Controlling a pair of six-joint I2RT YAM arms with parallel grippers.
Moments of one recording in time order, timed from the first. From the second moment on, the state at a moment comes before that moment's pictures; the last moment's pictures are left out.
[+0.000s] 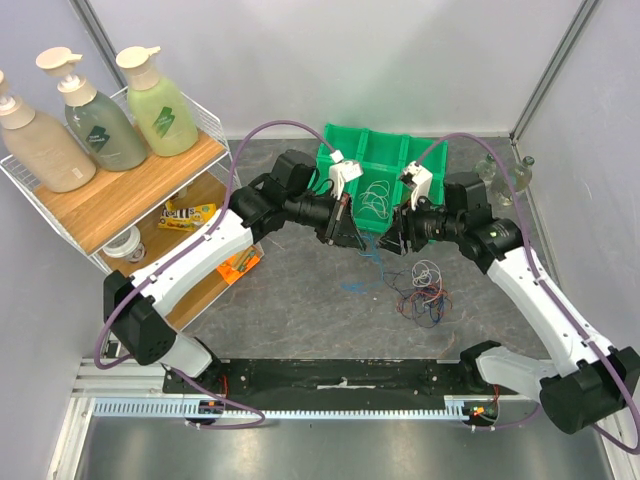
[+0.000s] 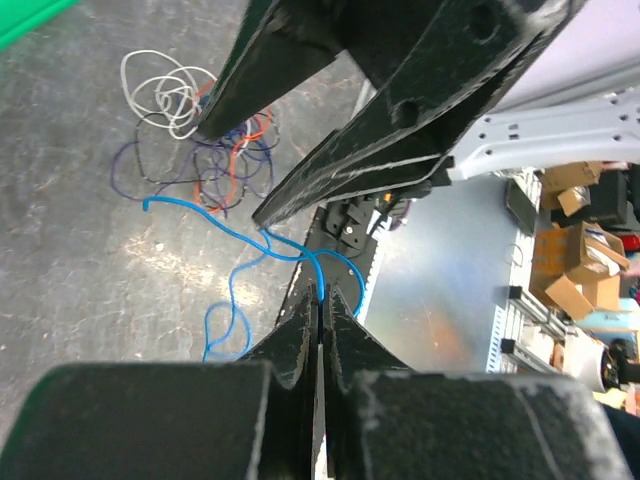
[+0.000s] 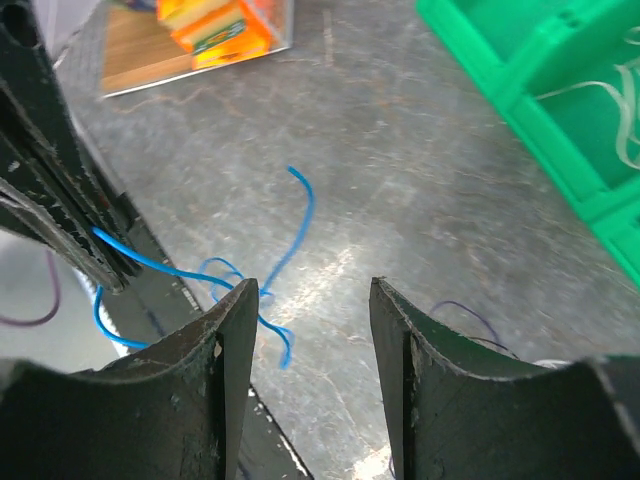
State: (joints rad) left arm -0.73 1.50 1.44 -0.54 0.73 -0.32; right arm 0.37 1.11 1.06 -0.56 -0.57 0.08
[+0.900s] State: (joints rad) left arm -0.73 1.49 1.44 -0.52 0.82 -0.30; right arm 0.37 0.98 1.06 -0.65 -0.53 0.07
